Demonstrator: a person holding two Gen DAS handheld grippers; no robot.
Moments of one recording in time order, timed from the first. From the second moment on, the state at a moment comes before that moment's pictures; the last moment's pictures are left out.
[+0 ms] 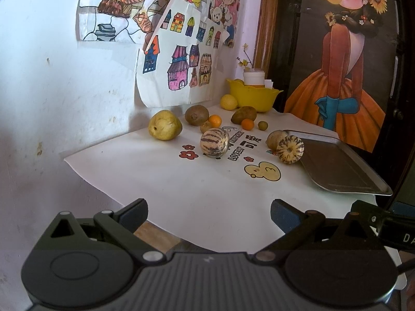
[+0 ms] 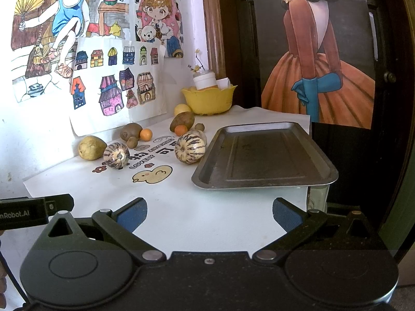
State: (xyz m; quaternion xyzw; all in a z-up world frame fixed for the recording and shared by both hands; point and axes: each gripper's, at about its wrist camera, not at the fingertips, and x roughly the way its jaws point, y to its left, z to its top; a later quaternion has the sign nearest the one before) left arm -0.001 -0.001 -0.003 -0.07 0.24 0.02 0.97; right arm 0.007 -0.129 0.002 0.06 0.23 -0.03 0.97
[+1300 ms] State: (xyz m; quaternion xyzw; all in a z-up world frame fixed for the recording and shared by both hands) left arm 0.011 0.014 -0.011 -0.08 0.27 0.03 0.96; right arm 0.020 -0.131 -0.006 0.05 0.25 -0.03 0.97
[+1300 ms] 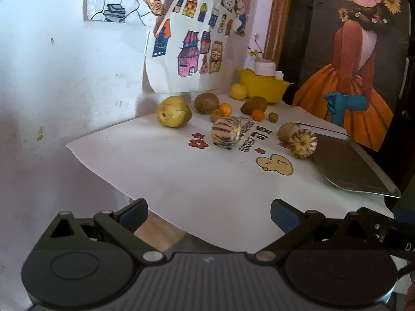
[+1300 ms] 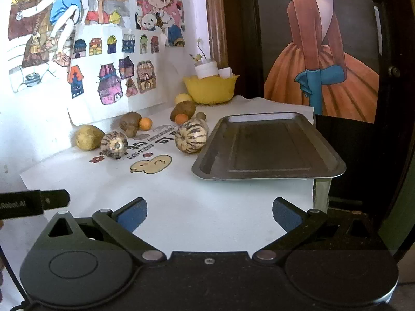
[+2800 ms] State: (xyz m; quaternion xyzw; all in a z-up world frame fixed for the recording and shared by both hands) left arm 0.162 0.022 0.002 -0.07 0.32 -0.04 0.94; right arm 0.182 -0.125 0.022 -0.23 0.32 0.19 0.90
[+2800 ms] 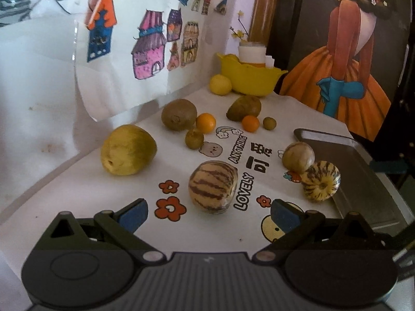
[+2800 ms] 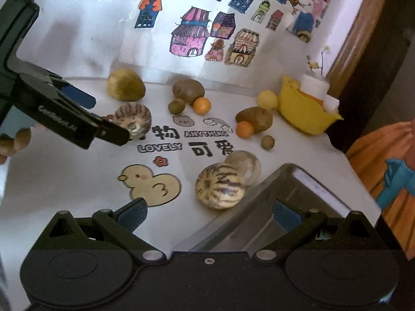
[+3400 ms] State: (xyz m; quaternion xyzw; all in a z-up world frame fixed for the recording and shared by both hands) left arm 0.187 0.020 -0.003 -0.09 0.32 -0.05 0.94; right arm 0.228 -0.129 0.011 -0.19 0.35 0.21 0.89
